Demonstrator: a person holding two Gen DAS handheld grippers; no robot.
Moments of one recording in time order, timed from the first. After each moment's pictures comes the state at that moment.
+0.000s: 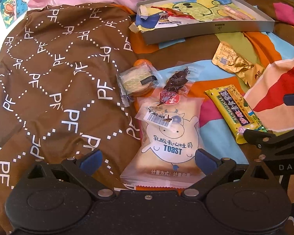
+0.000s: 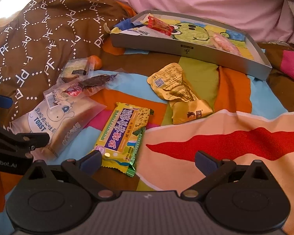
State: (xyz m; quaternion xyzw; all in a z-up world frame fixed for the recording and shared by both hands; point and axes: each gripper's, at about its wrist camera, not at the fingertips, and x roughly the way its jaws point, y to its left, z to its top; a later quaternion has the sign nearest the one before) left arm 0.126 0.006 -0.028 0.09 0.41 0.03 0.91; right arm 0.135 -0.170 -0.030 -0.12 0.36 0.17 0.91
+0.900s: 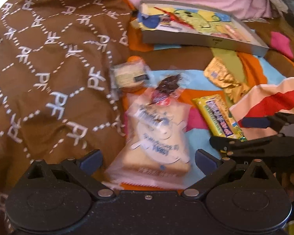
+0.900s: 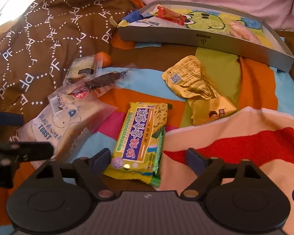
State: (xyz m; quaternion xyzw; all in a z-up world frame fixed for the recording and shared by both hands) left arm 0.127 0.029 -0.027 -0.02 0.41 -0.03 0.91; right arm 0.156 -0.165 -0.037 -0.08 0.39 0.21 0.90
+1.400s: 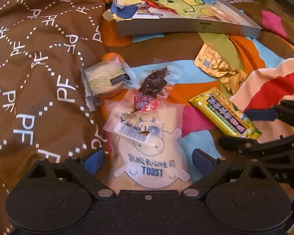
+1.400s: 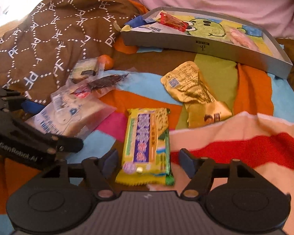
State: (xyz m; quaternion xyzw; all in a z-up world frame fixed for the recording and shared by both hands) left arm 0.169 0.021 -0.046 0.02 0.43 -0.07 0.90; right arm 0.156 -0.170 -0.034 -0.10 0.37 0.22 0.90
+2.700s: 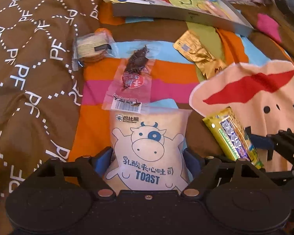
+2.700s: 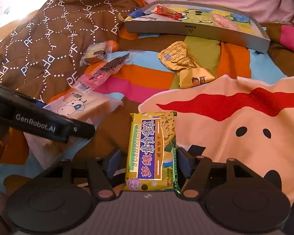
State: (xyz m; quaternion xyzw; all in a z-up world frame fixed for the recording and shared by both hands) left arm 0.124 -0.007 -0.042 -0.06 0.47 -0.06 0.88; right arm 0.091 -0.210 -0.031 -0.09 0.39 0.22 0.89
